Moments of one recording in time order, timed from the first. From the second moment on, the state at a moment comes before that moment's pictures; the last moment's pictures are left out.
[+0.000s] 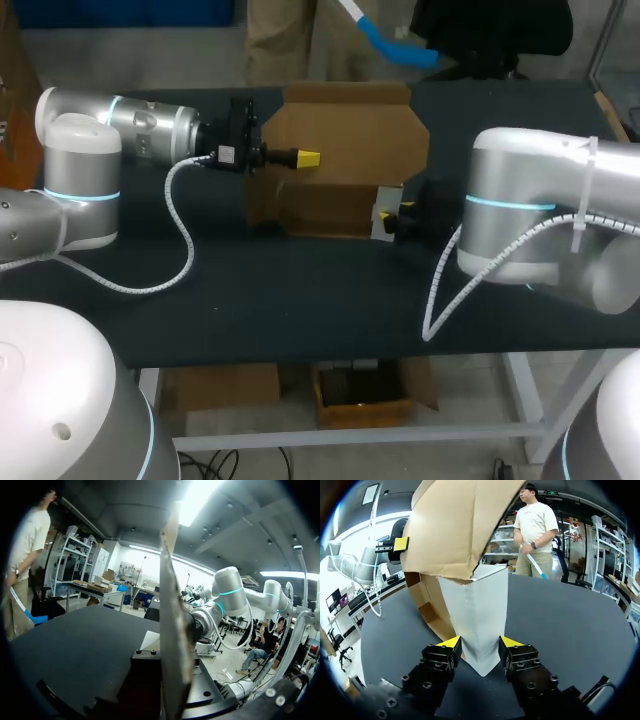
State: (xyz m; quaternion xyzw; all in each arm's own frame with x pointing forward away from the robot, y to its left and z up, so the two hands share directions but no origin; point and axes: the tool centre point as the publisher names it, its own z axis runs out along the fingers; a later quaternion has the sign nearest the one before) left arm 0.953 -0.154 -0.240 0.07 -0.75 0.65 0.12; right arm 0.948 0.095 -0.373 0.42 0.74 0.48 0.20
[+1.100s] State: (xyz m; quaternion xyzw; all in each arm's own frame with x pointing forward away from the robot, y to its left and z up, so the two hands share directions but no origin) left arm 0.953 -0.154 -0.240 0.07 -0.75 0.65 0.12; right arm 0.953 0.095 -0.377 0.51 0.69 0.45 0.25
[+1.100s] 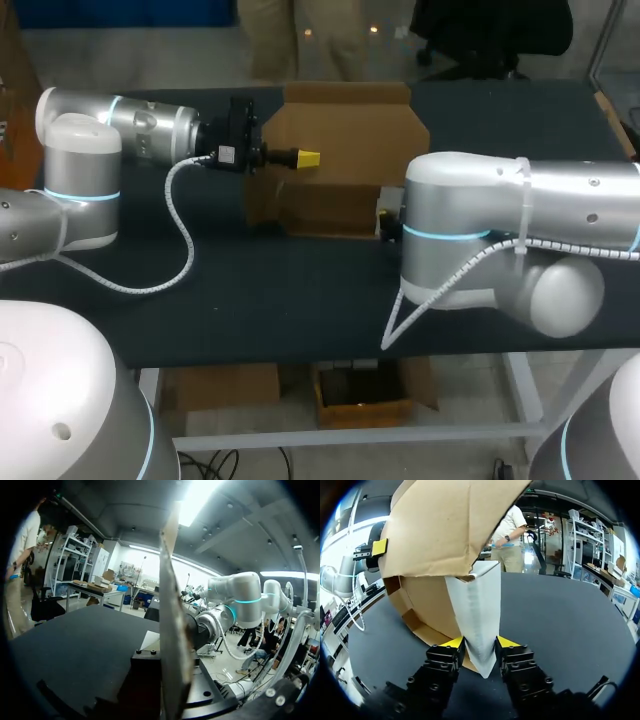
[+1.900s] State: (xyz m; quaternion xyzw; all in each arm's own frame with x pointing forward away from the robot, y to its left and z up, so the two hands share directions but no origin) left arm 0.953 -0.153 -0.240 0.07 -0.75 0.65 0.12; right arm 0.956 0.091 -0.376 0.57 0.66 0.40 0.29
